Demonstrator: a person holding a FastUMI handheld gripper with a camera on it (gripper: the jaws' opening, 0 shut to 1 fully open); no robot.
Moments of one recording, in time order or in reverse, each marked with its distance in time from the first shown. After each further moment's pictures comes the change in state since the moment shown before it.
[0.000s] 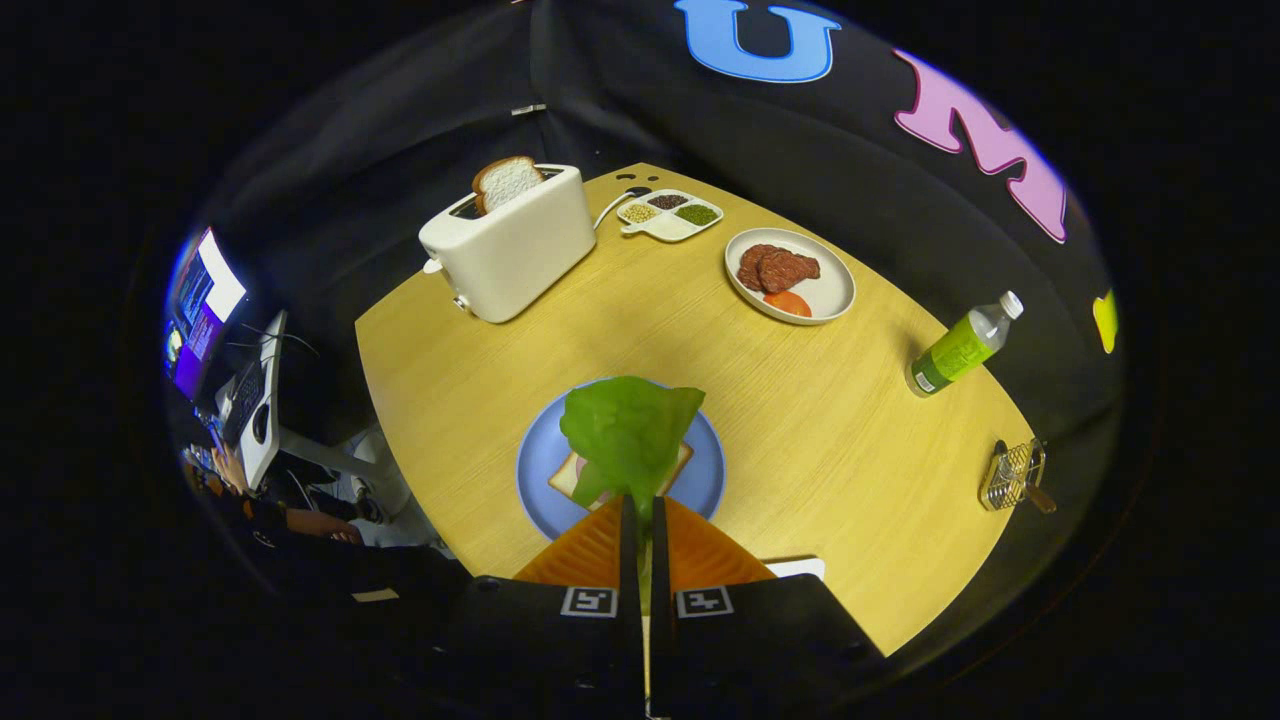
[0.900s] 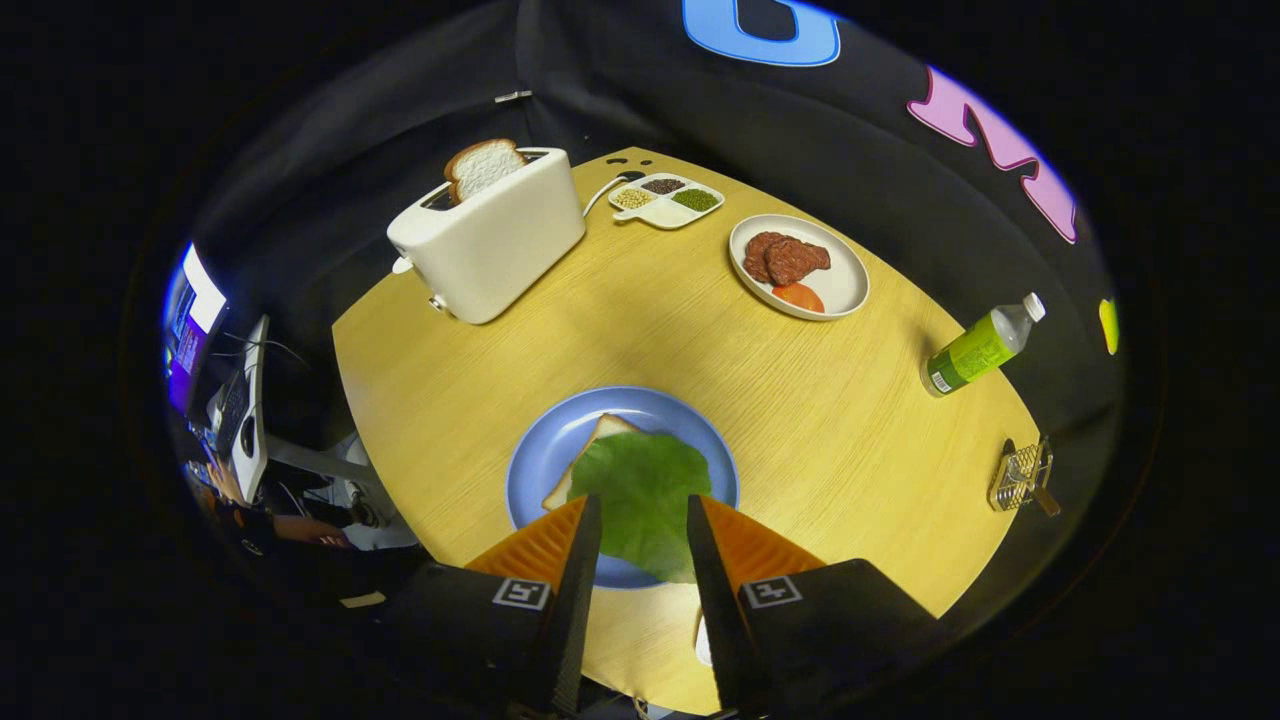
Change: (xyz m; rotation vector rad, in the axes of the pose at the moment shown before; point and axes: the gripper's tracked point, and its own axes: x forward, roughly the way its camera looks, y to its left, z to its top) arm 0.028 0.001 0.011 0.031 0.024 -0.029
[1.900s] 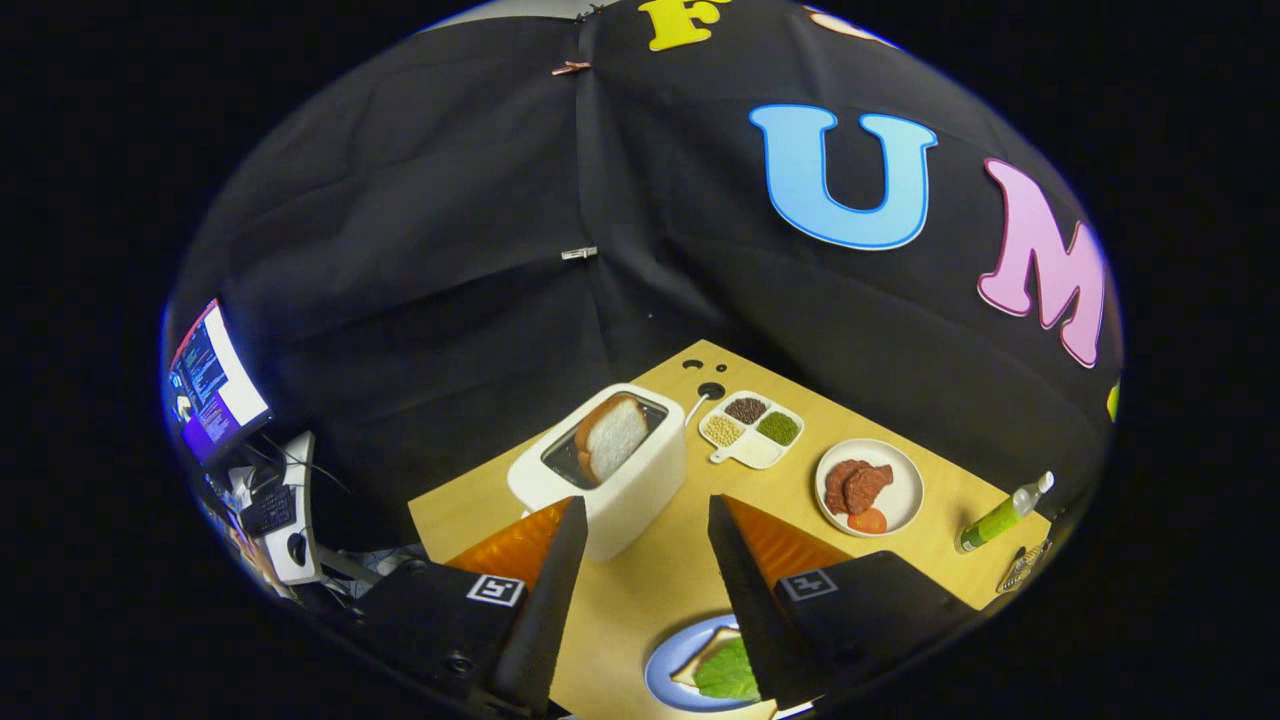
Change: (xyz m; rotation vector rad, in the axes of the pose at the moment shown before) arm -0.029 0.135 0.247 -0.006 -0.456 0.083
